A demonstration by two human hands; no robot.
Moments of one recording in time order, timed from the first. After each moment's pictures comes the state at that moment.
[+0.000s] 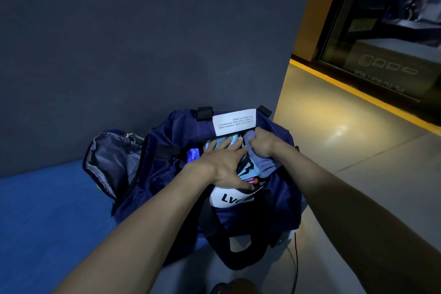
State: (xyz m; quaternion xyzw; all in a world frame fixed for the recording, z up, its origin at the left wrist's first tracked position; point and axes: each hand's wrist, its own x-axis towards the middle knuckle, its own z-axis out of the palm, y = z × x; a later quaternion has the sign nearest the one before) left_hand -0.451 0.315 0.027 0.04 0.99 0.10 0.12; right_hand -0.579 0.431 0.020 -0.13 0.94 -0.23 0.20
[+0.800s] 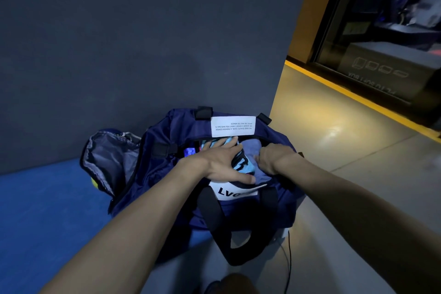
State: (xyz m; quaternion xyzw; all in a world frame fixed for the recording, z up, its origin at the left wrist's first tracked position) left_hand -0.454 0.312 0.033 0.02 0.98 0.15 0.15; right_hand -0.563 0.463 0.017 -0.23 0.95 0.15 0.16
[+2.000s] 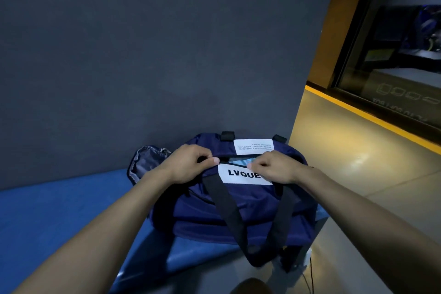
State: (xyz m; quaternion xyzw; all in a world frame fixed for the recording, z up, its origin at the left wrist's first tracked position) left_hand -0.379 0.195 0.052 0.02 0.97 0.23 -0.11; right_hand -0.525 0.450 0.060 -0.45 0.86 -0.19 0.14
